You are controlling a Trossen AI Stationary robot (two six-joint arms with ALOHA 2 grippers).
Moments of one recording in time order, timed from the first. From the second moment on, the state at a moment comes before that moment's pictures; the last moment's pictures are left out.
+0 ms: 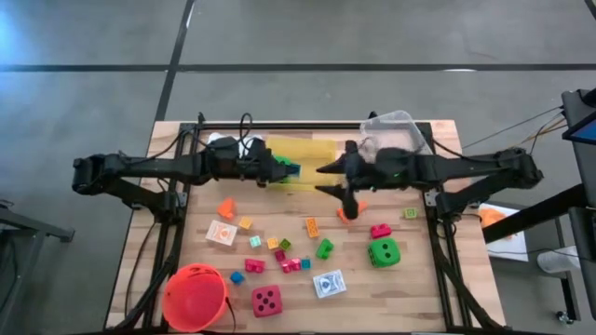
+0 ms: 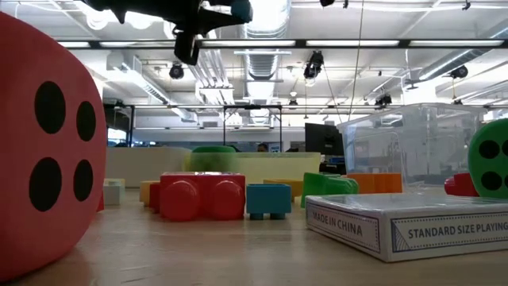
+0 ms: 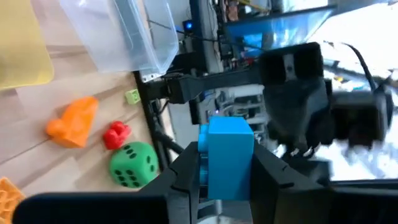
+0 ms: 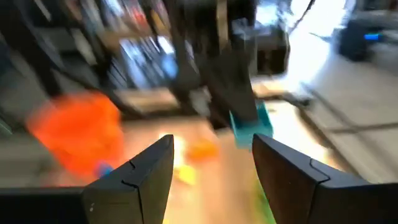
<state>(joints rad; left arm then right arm) 0.15 1.25 0.86 0.24 0.12 -1.37 0.08 1.30 1.21 -0.20 0.19 0.10</state>
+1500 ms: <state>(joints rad) 0.16 1.25 0.86 0.43 0.16 -1.36 0.09 1.46 1.51 -0.36 0.21 0.04</state>
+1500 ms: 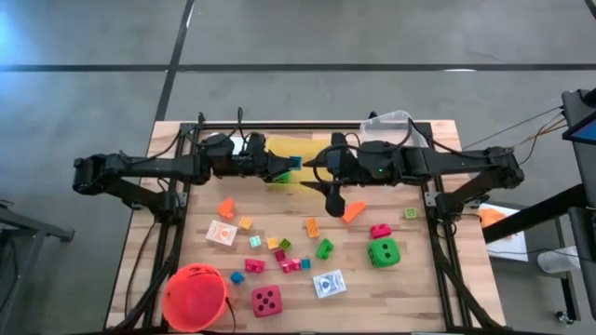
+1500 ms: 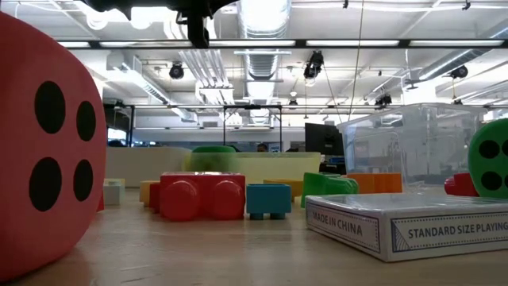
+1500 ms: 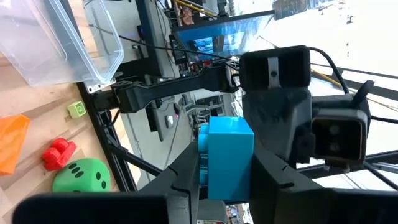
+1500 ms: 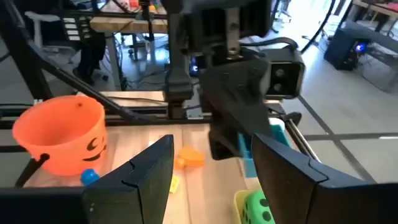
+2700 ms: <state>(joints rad) 0.16 1.25 0.86 0.48 0.16 -1.36 0.09 1.44 1.52 -0.36 0.23 0.04</state>
